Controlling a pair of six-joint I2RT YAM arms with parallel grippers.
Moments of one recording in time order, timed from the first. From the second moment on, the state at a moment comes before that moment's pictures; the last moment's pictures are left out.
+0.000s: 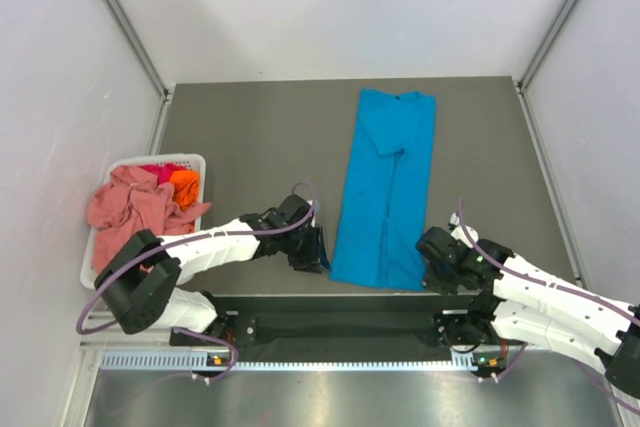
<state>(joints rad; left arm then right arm) -0.80 1.37 0.65 -0.30 0.31 -0.86 0.88 0.80 0.48 -0.95 0.23 1.27</state>
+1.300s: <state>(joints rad) -0.77 1.78 1.24 -0.47 0.17 -0.79 0.79 1.30 0.93 -0.90 0.45 0.86</state>
